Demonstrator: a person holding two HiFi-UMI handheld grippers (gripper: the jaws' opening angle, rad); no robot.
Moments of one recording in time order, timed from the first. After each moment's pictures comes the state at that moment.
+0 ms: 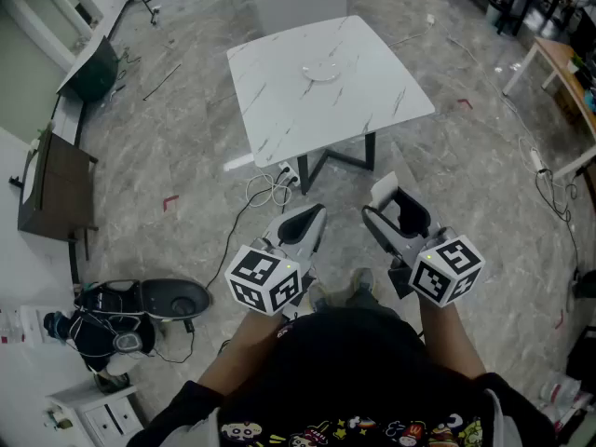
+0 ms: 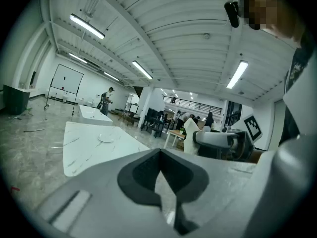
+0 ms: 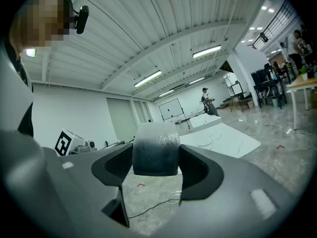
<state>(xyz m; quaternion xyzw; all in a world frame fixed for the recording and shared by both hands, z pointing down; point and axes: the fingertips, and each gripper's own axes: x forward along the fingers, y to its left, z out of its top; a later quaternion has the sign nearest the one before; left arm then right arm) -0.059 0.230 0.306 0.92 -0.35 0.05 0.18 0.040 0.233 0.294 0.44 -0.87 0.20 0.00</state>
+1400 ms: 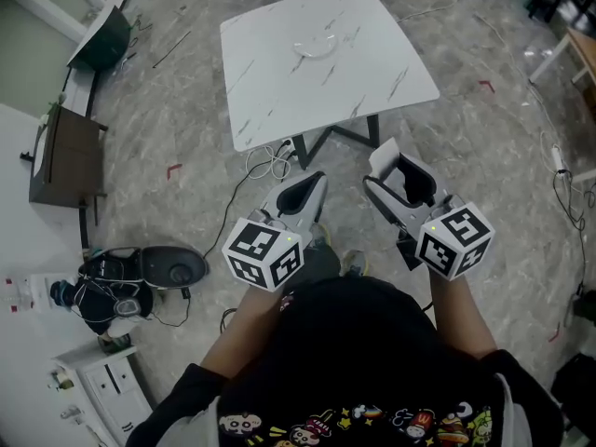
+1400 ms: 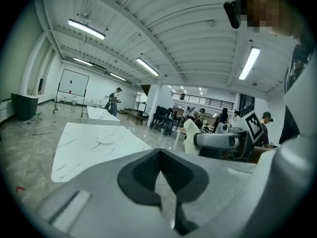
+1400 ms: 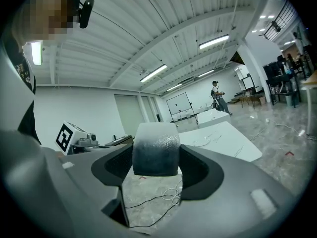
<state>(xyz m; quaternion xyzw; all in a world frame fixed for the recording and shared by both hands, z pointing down) 0.057 0.145 0.326 0.89 -0.40 0.07 0.18 0.153 0.141 0.320 0.38 -0.90 0.20 0.03</state>
